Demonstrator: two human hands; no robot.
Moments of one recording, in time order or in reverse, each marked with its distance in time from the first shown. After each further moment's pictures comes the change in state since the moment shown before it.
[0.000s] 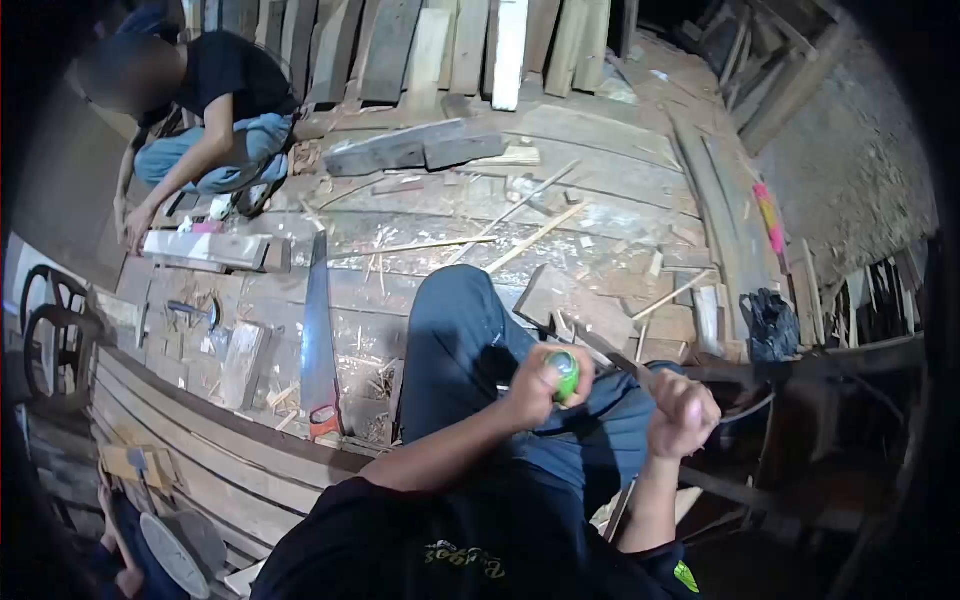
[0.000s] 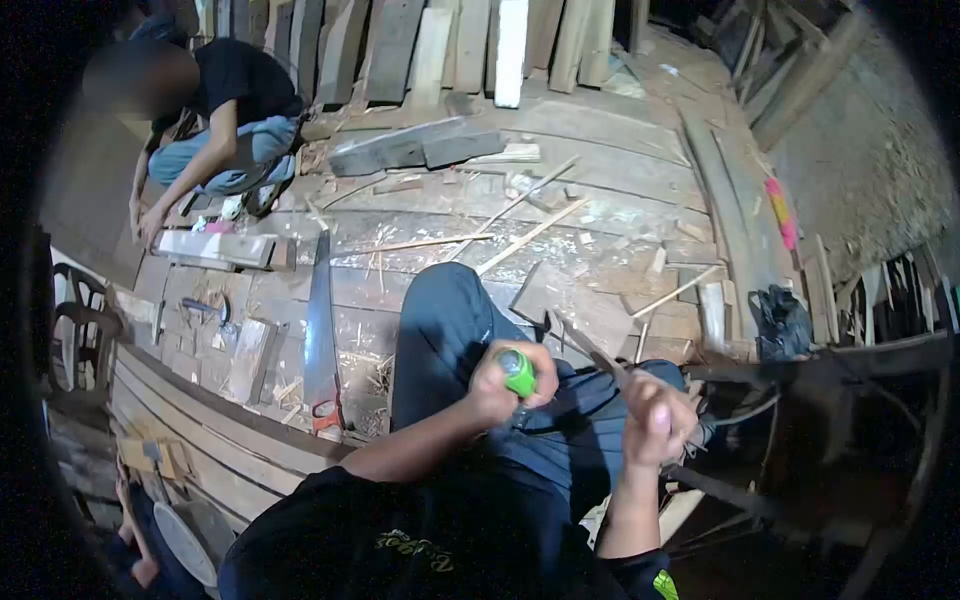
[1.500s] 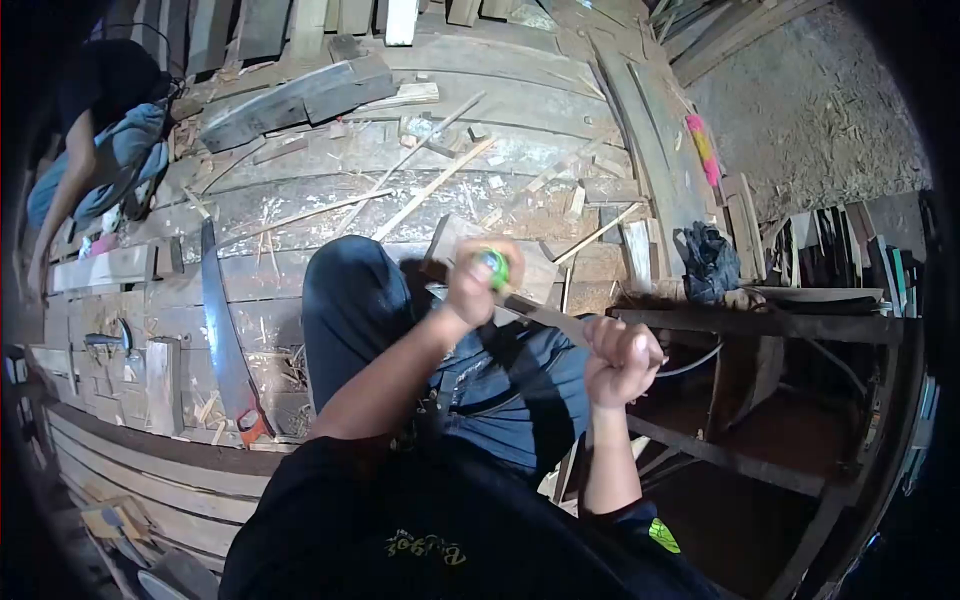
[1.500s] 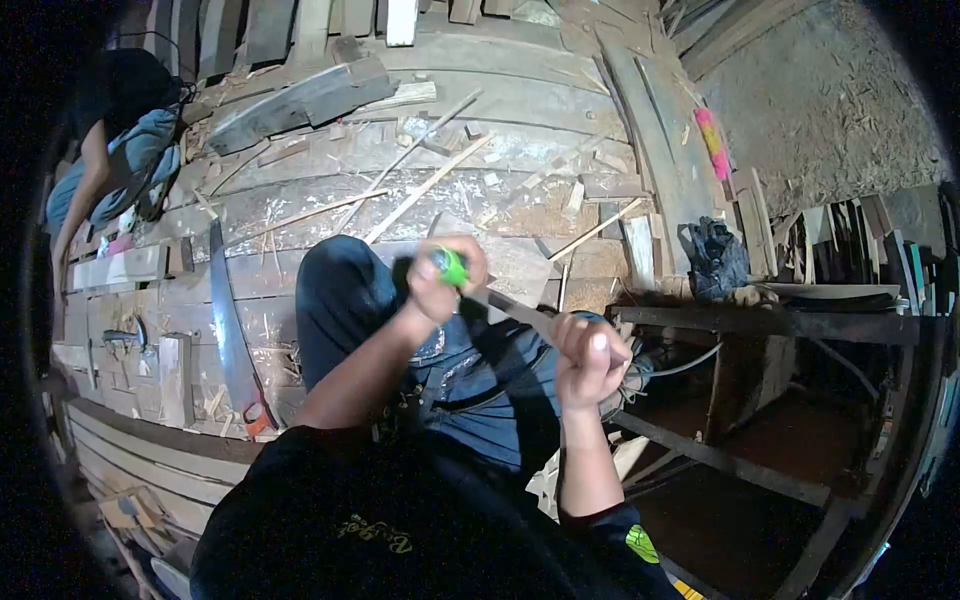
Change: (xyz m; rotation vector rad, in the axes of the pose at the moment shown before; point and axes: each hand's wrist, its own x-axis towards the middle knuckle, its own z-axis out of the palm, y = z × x) left_hand 0.105 -0.069 -0.053 0.110 0.114 0.135; right_hand 0.012 0.042 -0.026 -0.018 0.131 0.159
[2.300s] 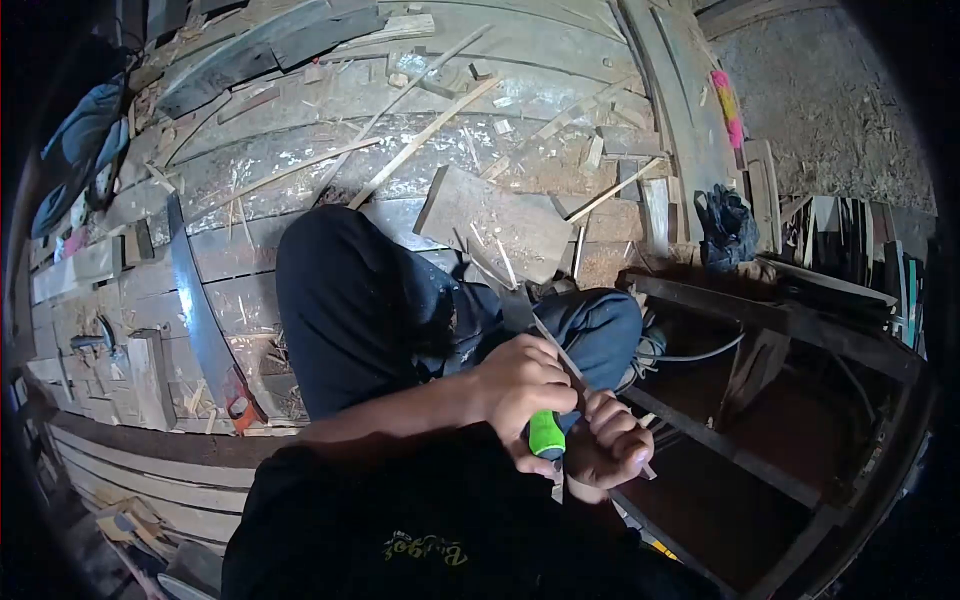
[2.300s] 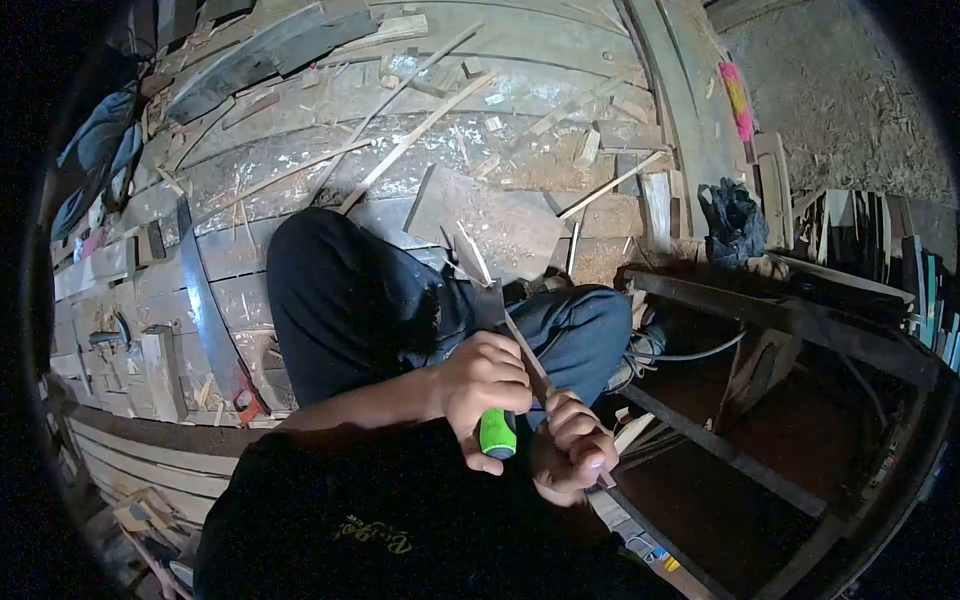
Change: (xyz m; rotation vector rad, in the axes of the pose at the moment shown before) left_hand -0.064 -0.006 0.028 0.388 -0.576 0.437; right_hand -0.084 -0.006 0.018 -0.125 0.131 -0.087
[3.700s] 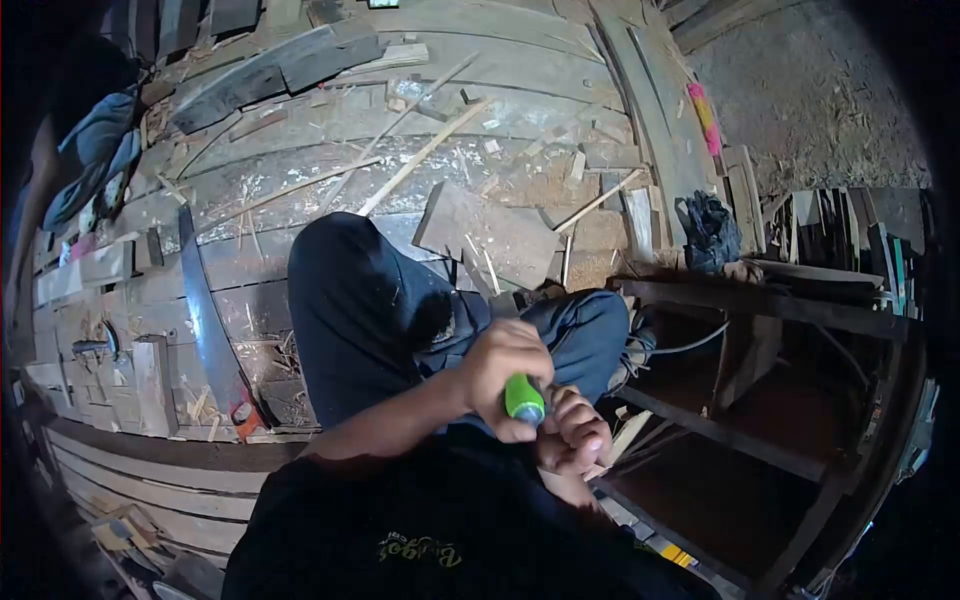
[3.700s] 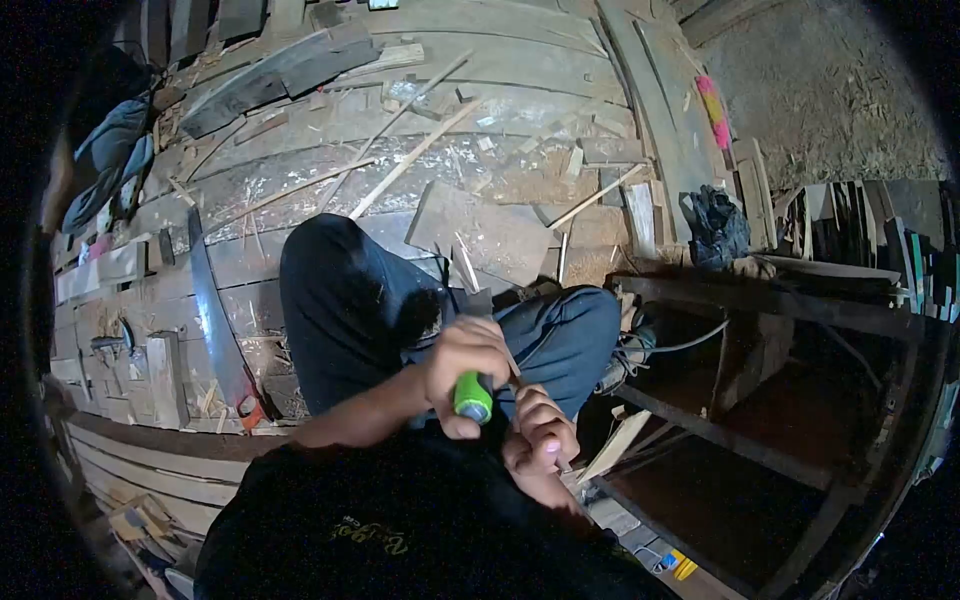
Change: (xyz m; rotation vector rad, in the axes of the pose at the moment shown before) left_hand -0.005 0.013 -0.007 -0.141 0.199 -0.036; right_hand -0.038 0.008 0.010 0.007 0.010 -0.108
